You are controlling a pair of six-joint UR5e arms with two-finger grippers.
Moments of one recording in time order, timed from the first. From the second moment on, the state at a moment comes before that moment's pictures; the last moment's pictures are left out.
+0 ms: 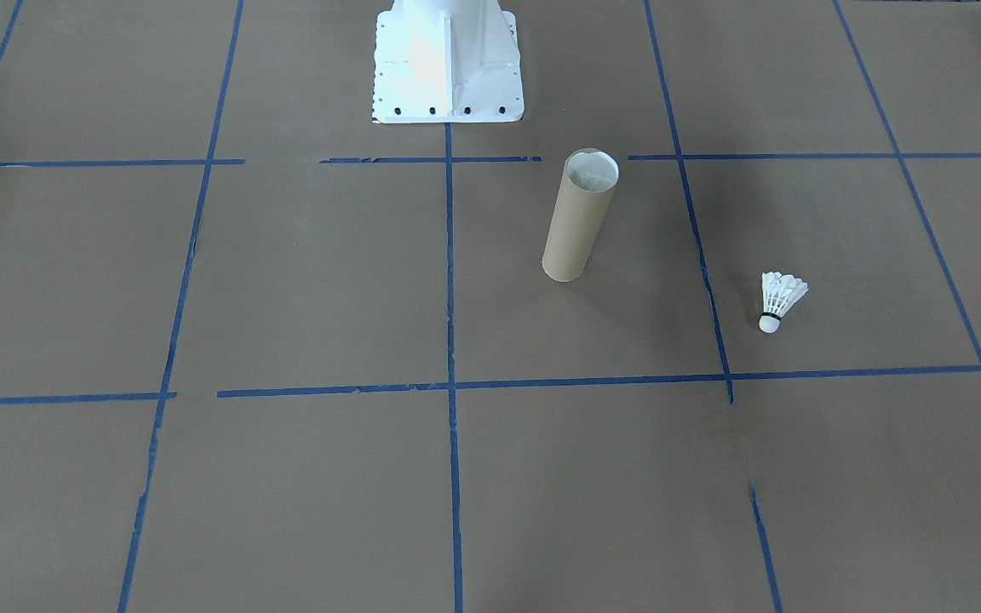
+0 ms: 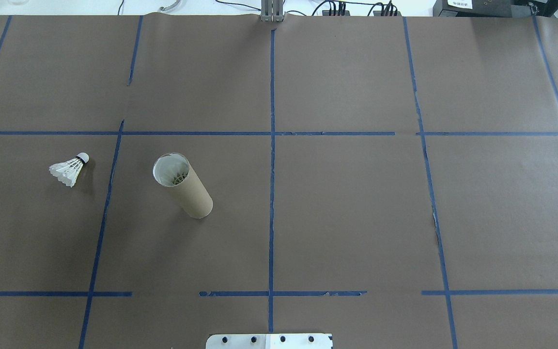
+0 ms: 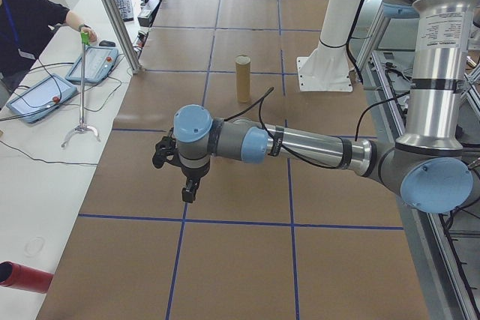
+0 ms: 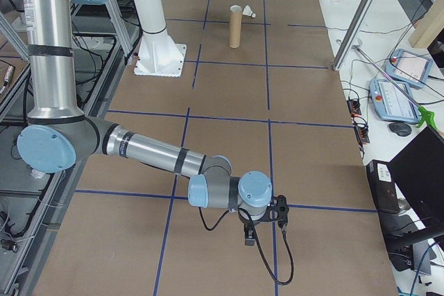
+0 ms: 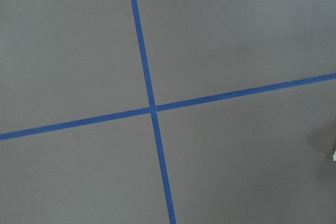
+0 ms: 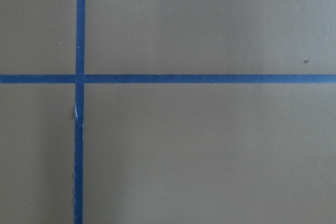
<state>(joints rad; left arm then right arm) -1.58 -1.61 -1.72 -1.58 -2.36 0.07 1.62 -1.56 1.32 -1.31 2.33 -0.01</state>
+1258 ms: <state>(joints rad) -1.25 -1.42 -1.66 -2.58 -2.27 -1.10 1.62 -1.56 1.32 -1.31 2.33 -0.01</state>
